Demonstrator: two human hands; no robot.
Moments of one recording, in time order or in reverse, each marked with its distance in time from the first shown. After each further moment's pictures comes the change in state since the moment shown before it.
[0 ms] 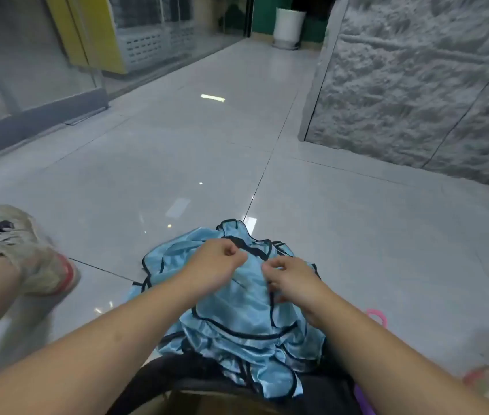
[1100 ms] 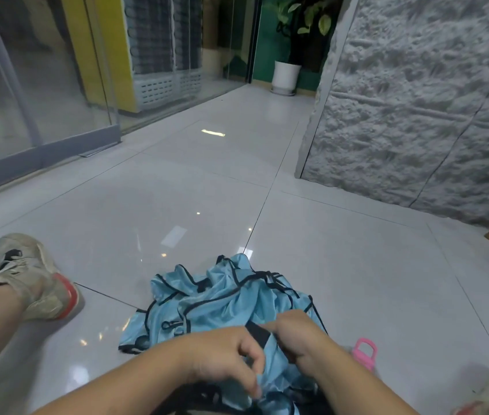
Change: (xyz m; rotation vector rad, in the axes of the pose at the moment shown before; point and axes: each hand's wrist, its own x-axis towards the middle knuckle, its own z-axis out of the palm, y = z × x) left_hand -0.093 0.015 -0.018 0.051 -0.811 0.213; right_hand -0.039 0.005 0.012 0.145 -0.043 0.211
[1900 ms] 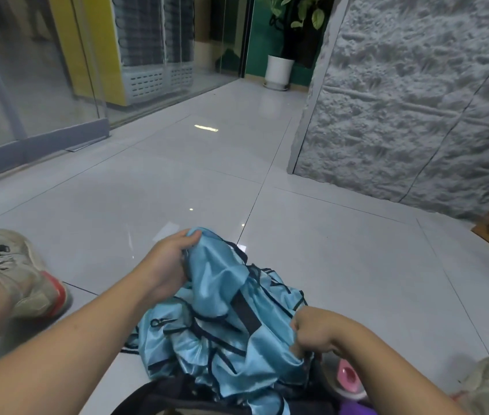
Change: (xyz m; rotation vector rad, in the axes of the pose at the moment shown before) left_hand 0.016 -0.015 -0.095 -0.800 0.804 0.182; right_hand -0.005 -0.018 -0.062 -1.026 -0.096 -0.069
